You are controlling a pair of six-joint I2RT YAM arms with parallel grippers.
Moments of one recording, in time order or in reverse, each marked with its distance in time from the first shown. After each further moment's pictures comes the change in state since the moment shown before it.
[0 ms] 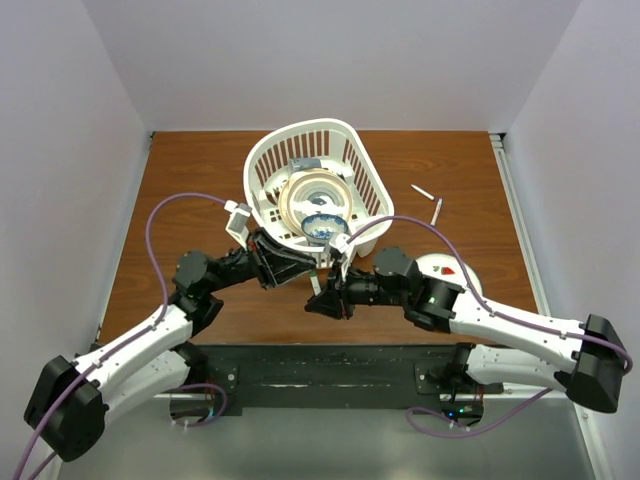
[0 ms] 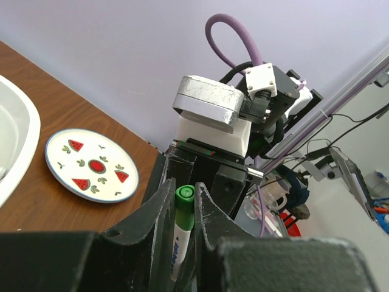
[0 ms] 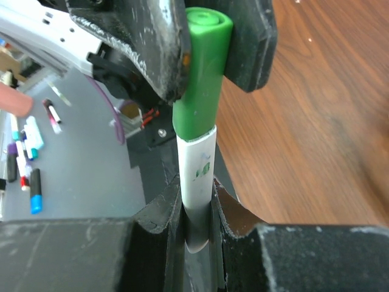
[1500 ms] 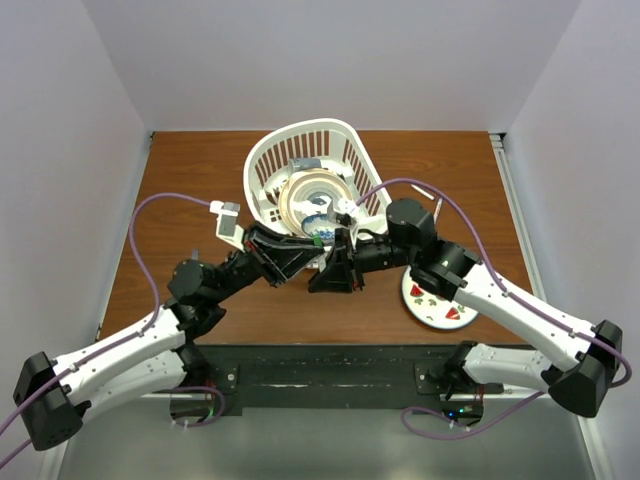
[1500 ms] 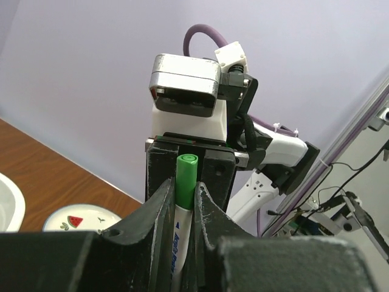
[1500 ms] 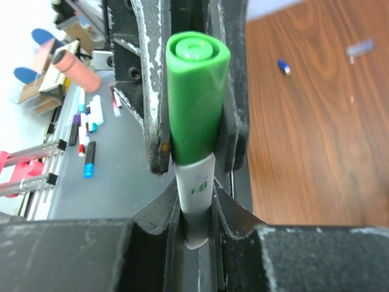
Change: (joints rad) left arm -0.264 -0.056 0.112 -0.061 -0.414 0.146; right arm -0.204 0.077 0.321 -0.222 -0.454 -0.116
